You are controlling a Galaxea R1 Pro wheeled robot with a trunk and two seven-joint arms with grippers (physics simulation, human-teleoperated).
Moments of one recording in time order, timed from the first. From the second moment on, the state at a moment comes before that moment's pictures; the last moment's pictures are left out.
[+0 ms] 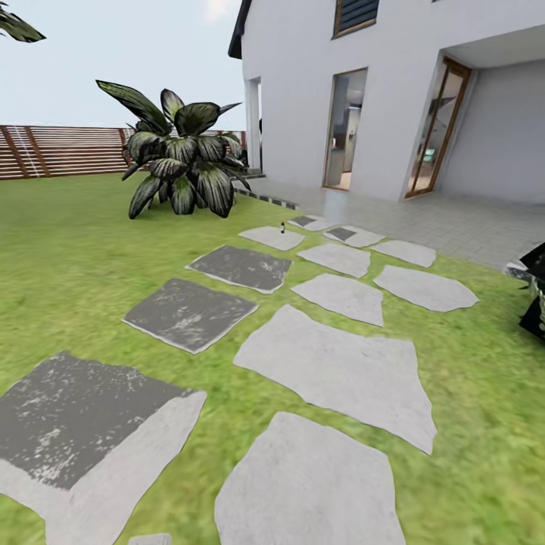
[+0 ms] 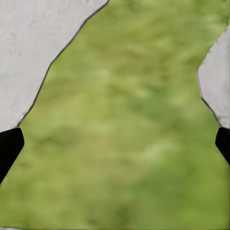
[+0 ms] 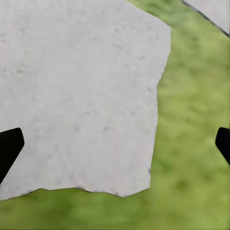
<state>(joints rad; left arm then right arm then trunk) -0.27 0.05 0.03 -0.24 0.02 -0.33 0.06 -0.05 -0.08 0.15 -0.55 0.00 -0.31 -0.18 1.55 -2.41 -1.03</state>
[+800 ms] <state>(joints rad) -0.27 0.05 0.03 -0.24 0.02 -0.33 0.06 -0.05 -0.08 0.15 -0.55 0.00 -0.31 -0.18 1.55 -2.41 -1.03</state>
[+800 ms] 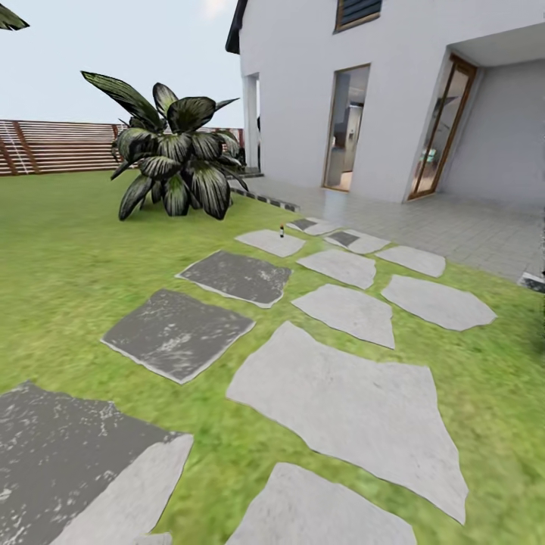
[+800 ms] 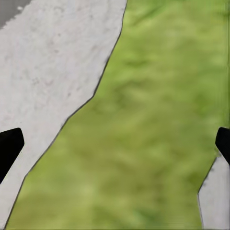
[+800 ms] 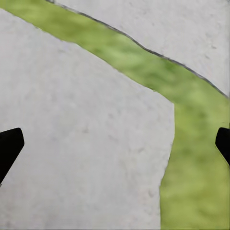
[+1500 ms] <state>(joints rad) -0.27 0.05 0.03 -0.24 0.02 -0.33 0.06 -0.05 -0.08 0.15 -0.55 0.00 -0.31 -0.18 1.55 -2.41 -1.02</state>
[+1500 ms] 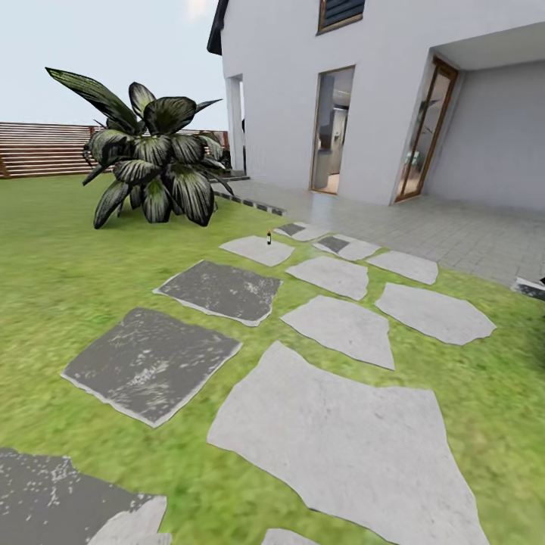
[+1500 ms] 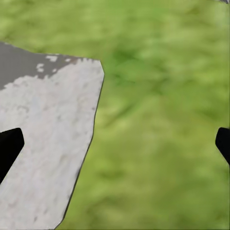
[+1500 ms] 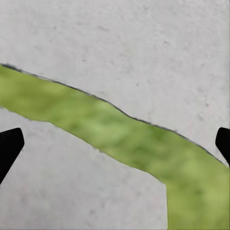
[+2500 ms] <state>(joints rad) -0.27 0.05 0.03 -0.24 0.02 -0.33 0.06 -0.05 -0.08 0.15 -0.55 0.00 -0.31 -0.18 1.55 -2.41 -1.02</state>
